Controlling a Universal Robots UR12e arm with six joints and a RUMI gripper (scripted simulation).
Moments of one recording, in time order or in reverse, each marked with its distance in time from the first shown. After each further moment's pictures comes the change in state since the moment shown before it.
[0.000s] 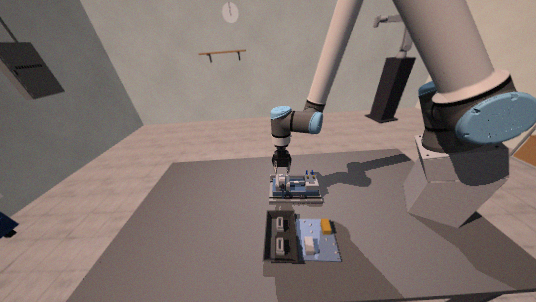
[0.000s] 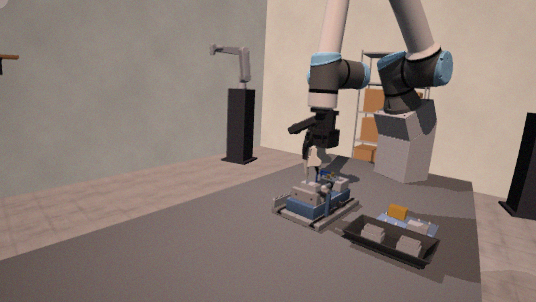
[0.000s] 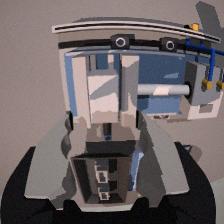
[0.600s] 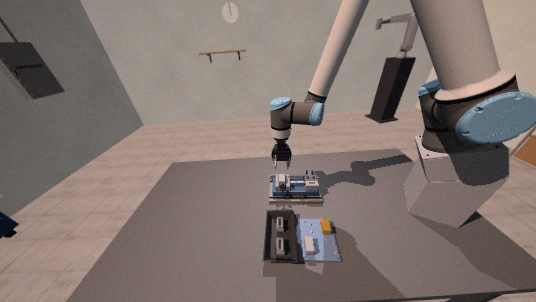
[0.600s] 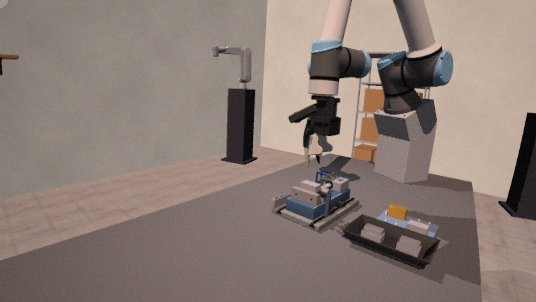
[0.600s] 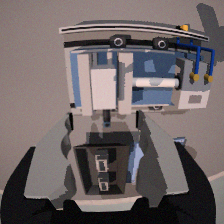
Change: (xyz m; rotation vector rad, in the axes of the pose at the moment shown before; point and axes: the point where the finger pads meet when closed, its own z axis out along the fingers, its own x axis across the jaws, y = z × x) arm 0.000 0.000 -0.038 0.000 0.000 0.000
